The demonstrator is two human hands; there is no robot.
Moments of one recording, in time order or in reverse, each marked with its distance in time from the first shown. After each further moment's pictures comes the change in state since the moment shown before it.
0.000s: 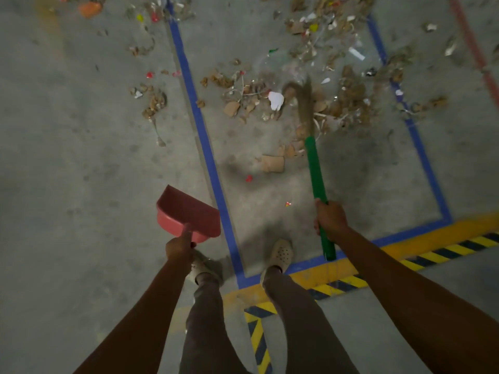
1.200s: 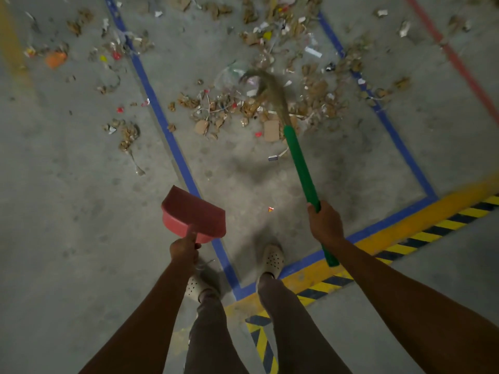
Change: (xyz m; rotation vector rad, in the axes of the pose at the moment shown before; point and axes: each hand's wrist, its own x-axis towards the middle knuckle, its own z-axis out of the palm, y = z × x) left_hand -0.074 0.038 0.098 0.129 -0.087 0.091; right_hand 0.023 0.040 -0.089 -0.161 0.105 -0.105
